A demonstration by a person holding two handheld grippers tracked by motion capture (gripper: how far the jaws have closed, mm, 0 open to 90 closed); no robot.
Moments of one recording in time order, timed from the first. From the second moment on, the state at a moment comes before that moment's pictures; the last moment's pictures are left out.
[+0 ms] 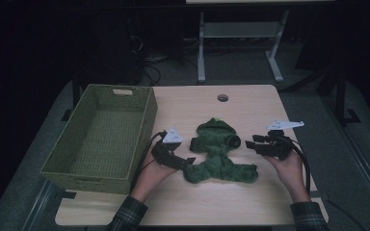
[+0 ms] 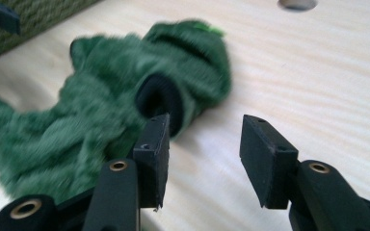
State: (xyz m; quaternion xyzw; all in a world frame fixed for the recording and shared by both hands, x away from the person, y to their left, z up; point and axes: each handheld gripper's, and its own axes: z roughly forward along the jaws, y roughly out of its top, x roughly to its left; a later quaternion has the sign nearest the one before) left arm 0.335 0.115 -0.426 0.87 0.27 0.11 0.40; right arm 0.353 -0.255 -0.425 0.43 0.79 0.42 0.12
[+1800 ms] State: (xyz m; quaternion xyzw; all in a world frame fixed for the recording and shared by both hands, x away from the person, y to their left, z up) left arm 0.278 0.143 -0.477 0.88 0.27 0.11 0.37; right arm 0.284 -0.114 -0.434 0.27 0.85 0.44 0.06
